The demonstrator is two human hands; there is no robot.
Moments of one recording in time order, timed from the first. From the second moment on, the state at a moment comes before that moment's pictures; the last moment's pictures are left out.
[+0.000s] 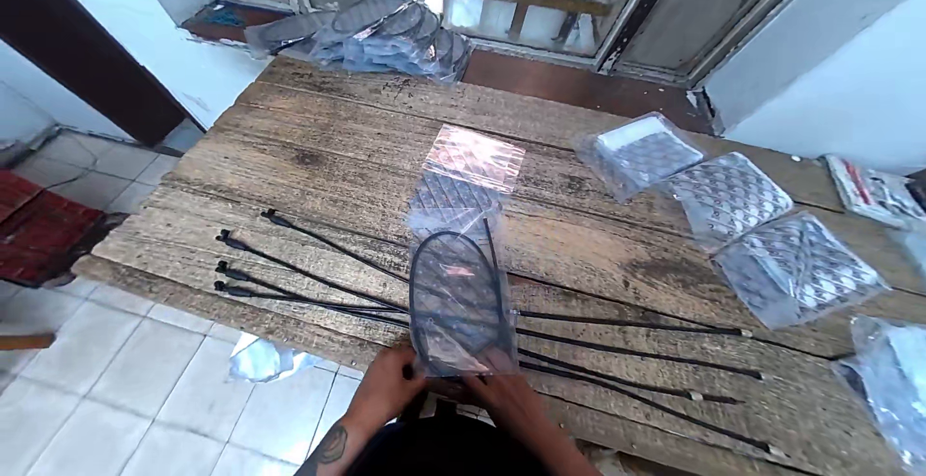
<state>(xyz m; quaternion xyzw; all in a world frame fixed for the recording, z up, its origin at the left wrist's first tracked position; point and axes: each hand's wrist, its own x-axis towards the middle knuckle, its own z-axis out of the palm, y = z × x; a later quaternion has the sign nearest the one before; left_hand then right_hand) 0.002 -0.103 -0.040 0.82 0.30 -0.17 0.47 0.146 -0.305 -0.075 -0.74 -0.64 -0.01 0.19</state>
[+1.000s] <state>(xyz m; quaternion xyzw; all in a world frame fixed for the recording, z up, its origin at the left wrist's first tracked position) 0.053 -0.158 -0.041 0.88 0.29 0.06 0.37 0.238 -0.203 -0.026 -0.90 -0.32 0.24 0.19</state>
